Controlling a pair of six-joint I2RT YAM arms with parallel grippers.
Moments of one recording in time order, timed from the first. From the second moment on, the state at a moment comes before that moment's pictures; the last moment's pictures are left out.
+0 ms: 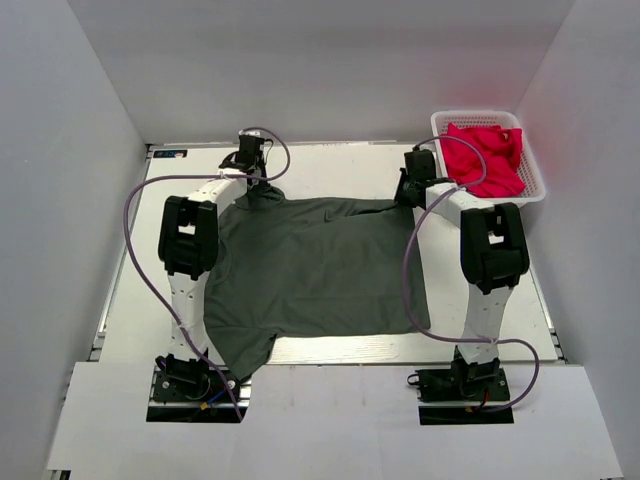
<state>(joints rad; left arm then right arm) -0.24 2.23 1.74 -0.33 -0.24 -0.27 0.25 1.99 1.38 -0.20 0.14 0.38</state>
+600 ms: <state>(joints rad) -0.24 2.05 1.57 -0.31 -0.26 -0.28 0.24 1.90 1.37 -0.23 0.11 0.36</state>
